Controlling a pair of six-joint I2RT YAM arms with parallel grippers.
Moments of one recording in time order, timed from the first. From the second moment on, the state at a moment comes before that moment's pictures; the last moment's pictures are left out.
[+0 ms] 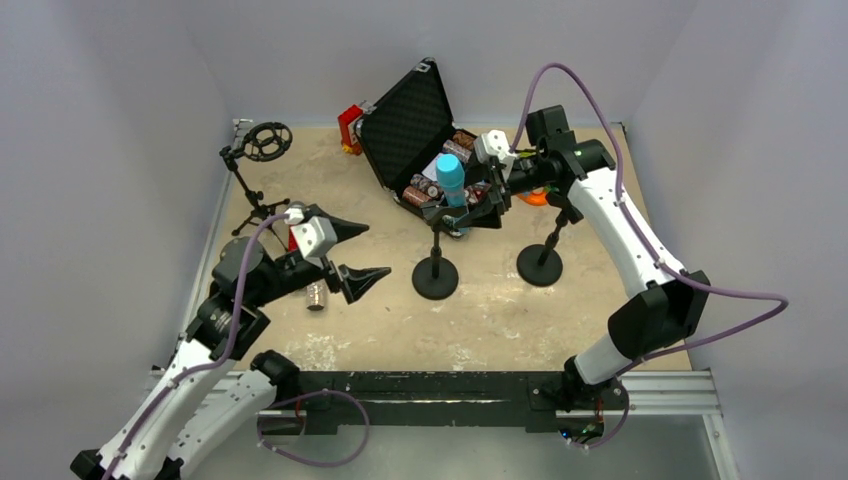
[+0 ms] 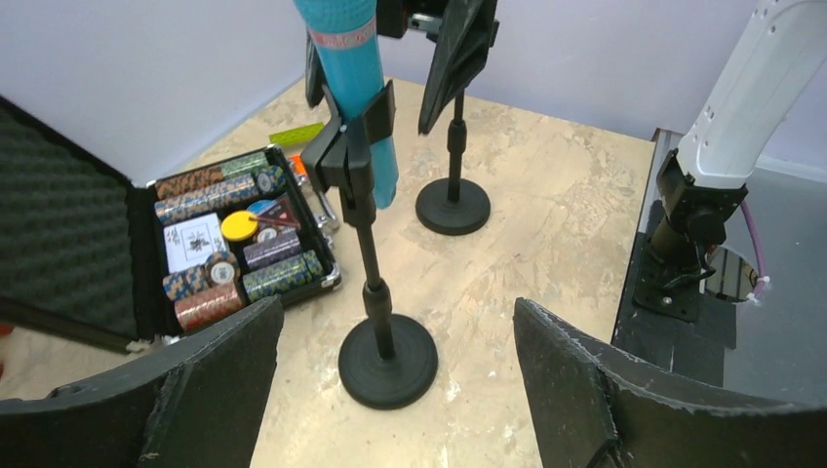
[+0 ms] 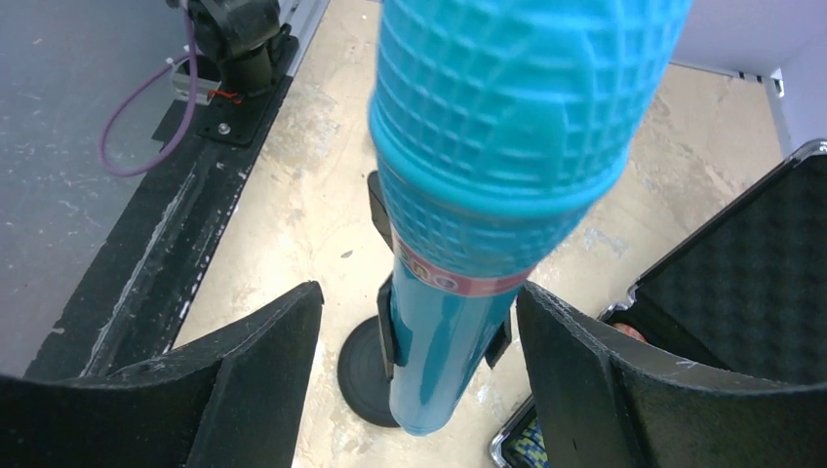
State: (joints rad) left arm -0.54 0.65 0.80 -0.14 0.55 0.02; right arm 0.34 1.56 1.61 -0.94 -1.25 -0.99
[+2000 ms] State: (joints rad) left arm -0.54 0.38 0.69 -0.32 0.37 -0.12; right arm -0.11 1.66 2.16 -0.76 -1.01 -0.34
